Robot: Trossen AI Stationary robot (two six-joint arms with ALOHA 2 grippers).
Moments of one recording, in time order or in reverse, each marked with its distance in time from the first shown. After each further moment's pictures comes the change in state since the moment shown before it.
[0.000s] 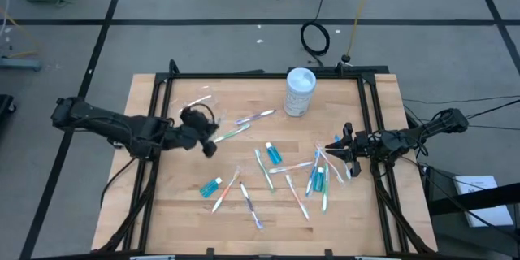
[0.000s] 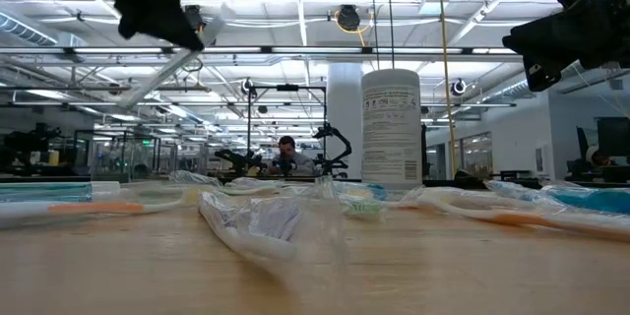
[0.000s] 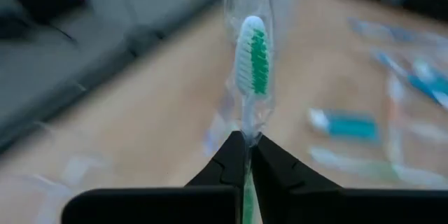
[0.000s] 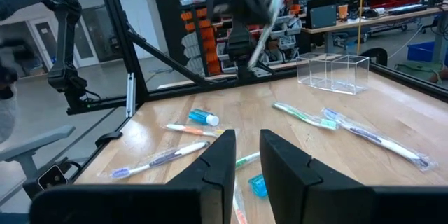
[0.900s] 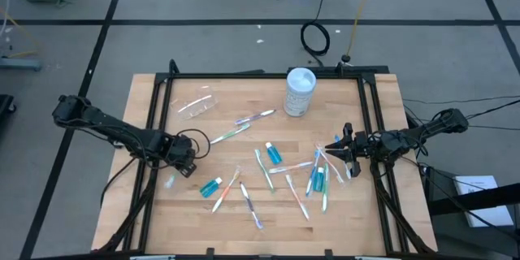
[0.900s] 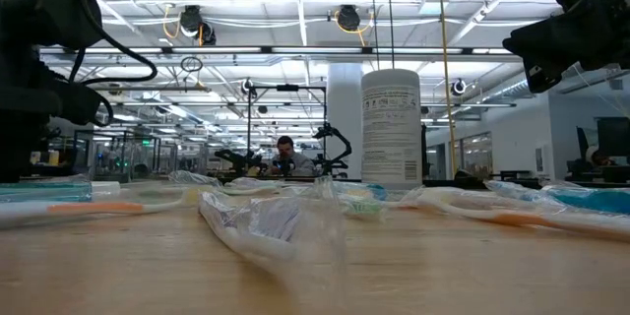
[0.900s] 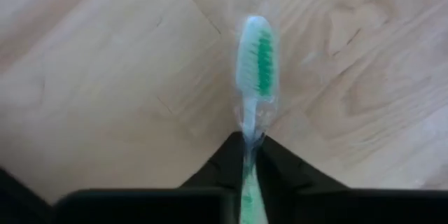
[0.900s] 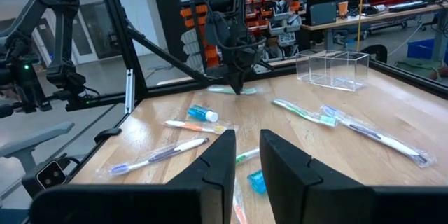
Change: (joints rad) left arm -0.079 0.038 -0.414 -0.297 0.693 -0.641; right arm 0.000 -0.002 0.000 -0.015 0.000 0.002
